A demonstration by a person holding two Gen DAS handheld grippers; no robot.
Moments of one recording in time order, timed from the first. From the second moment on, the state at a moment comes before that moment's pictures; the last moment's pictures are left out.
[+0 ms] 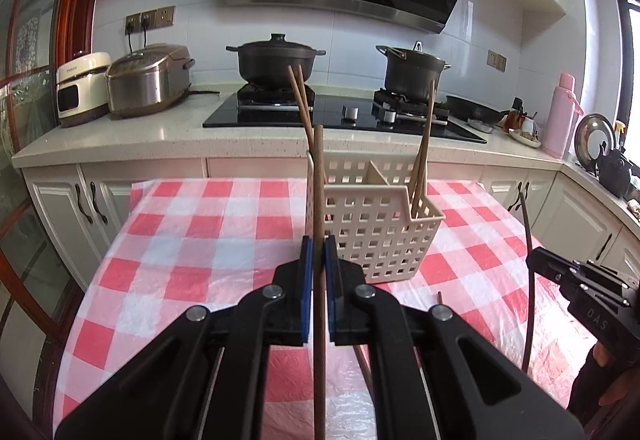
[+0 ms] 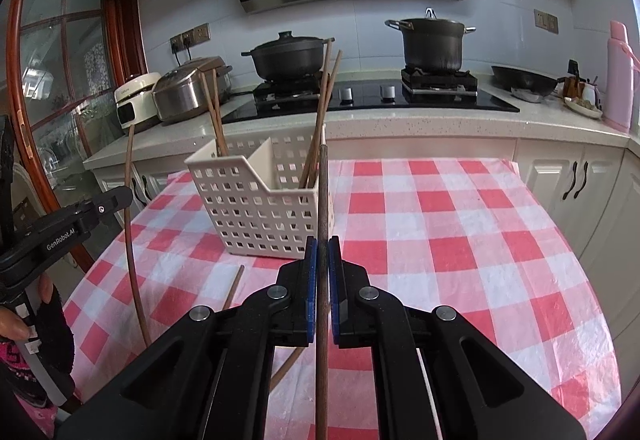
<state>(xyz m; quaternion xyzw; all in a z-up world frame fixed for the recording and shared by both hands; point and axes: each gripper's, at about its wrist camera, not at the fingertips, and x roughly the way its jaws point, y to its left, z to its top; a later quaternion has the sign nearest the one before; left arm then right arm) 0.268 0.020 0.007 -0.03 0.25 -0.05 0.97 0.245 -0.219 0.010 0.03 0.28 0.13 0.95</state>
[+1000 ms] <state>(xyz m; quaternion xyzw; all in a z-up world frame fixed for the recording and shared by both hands) 0.245 0.015 0.049 0.00 0.20 -0.06 0.98 0.236 -0.204 0.068 0.00 0.19 0.14 0.97</state>
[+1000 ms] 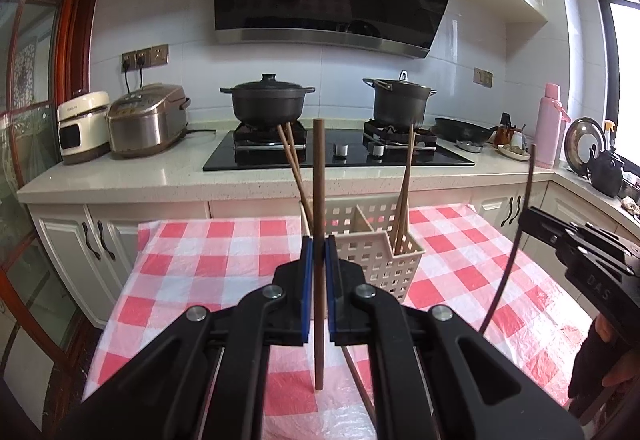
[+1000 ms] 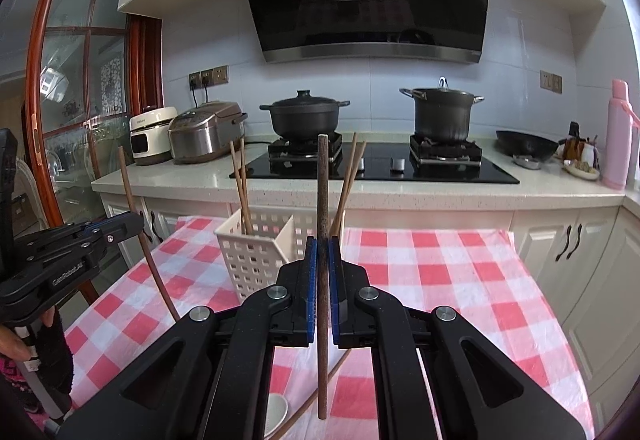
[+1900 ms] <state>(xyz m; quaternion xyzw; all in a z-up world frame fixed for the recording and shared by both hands) 0.281 -0.006 0.159 0.01 0.17 -0.10 0.98 0.312 -0.194 0.128 0.01 0.14 0.15 0.98</state>
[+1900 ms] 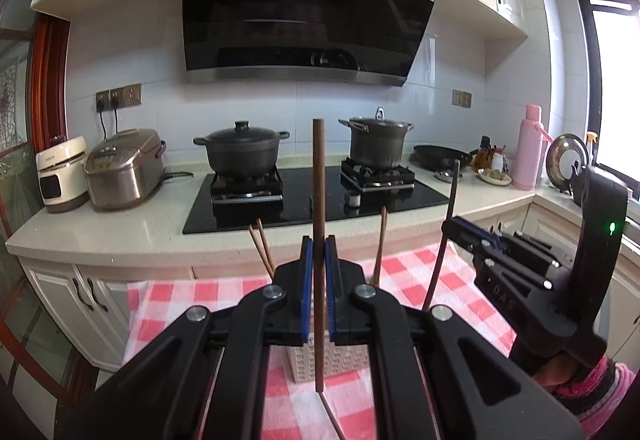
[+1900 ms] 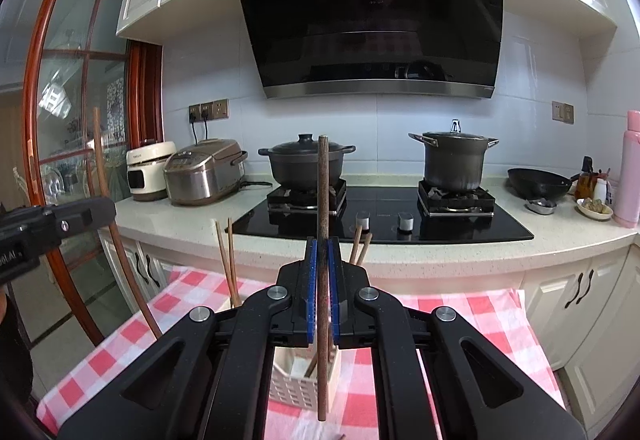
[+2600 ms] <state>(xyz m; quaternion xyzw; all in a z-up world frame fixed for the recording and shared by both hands) 0.386 -0.008 0.142 -0.02 0.20 -0.08 0.98 0.377 -0.181 0.109 0.04 0.16 0.16 0.97</state>
